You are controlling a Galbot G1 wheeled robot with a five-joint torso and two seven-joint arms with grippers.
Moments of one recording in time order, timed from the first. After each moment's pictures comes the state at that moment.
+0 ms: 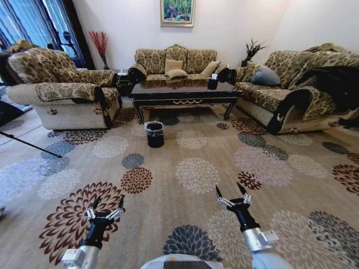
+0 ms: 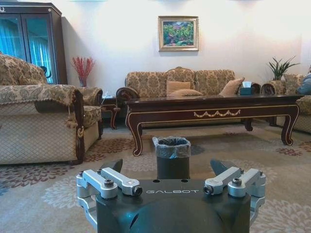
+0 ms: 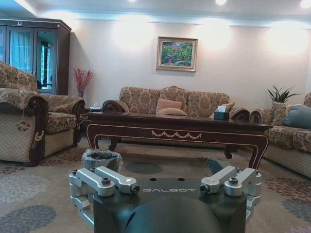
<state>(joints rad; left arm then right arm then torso) 2.04 -1.22 -0.67 -2.24 -0.30 -0.26 -0.10 -1.85 1.33 0.66 2.20 0.21 0.21 -0.08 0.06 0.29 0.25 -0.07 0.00</state>
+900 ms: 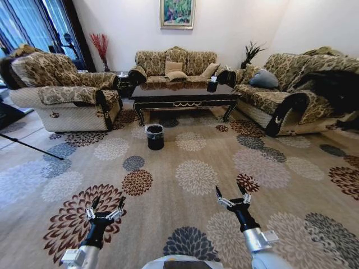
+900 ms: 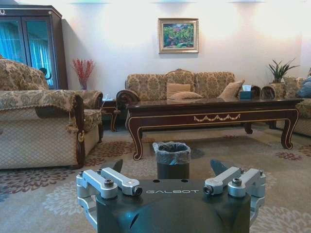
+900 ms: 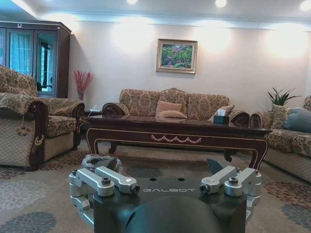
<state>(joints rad) 2.04 -1.22 -0.67 -2.24 -0.30 -0.26 -0.10 -1.85 1.33 0.66 2.20 0.21 0.21 -0.08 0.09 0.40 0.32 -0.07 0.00</state>
